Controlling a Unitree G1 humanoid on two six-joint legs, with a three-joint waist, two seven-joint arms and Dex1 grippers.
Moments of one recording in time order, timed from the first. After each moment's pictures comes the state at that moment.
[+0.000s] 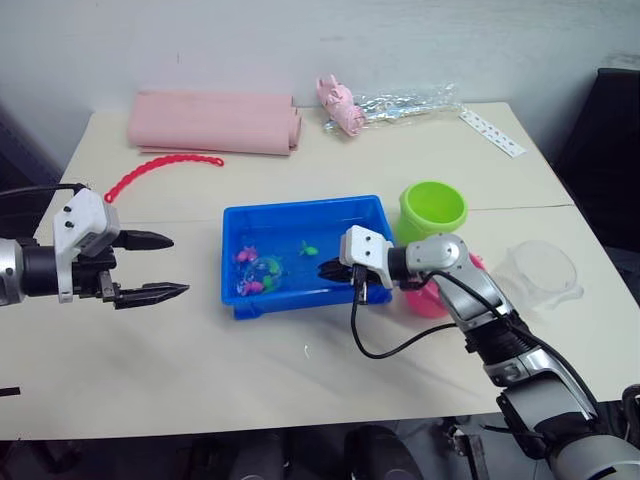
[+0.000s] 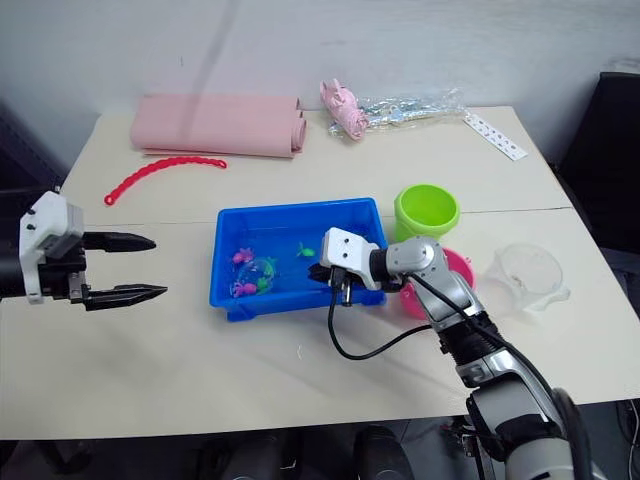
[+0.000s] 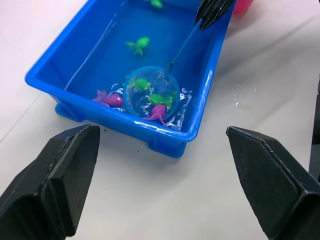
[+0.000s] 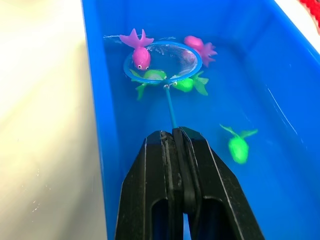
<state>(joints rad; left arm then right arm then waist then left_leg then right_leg) -0.23 1.11 0.37 -0.17 -0.49 0.59 -1.18 -0.72 -0.42 0.34 0.16 0.05 0.25 1.08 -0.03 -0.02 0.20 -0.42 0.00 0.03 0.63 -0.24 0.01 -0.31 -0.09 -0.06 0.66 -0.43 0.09</state>
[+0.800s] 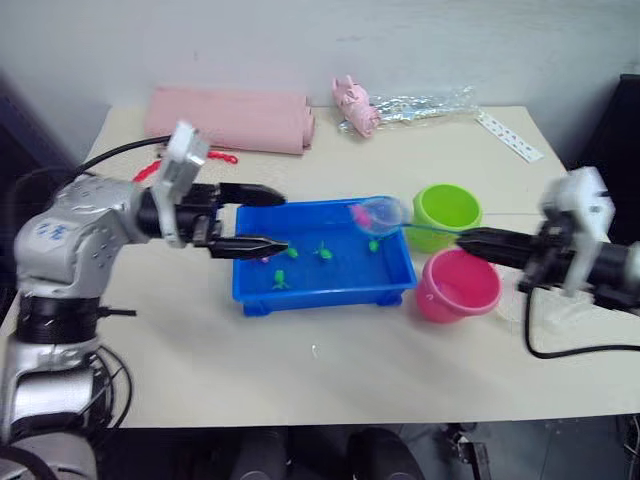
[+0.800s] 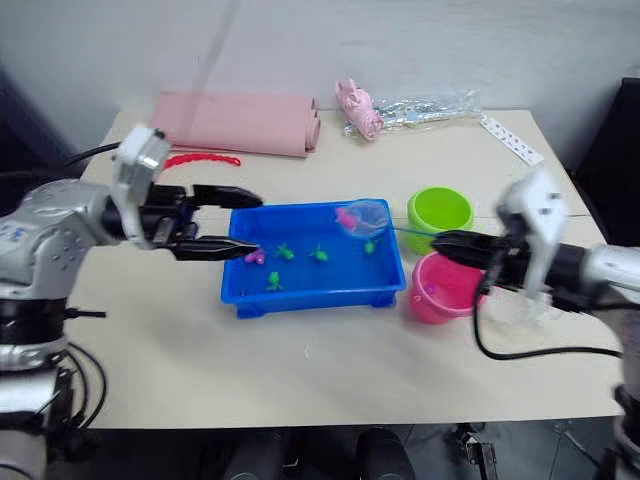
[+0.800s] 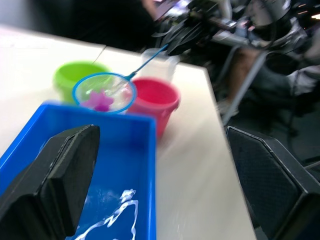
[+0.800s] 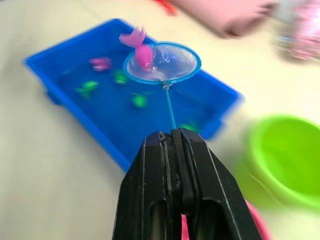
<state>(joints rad) -0.81 0.73 0.00 0.01 -0.64 0.67 -1.27 -0.26 -0.89 -0.58 -0.61 0.62 1.07 0.92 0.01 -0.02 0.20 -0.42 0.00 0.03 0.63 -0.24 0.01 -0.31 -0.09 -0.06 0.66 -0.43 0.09</state>
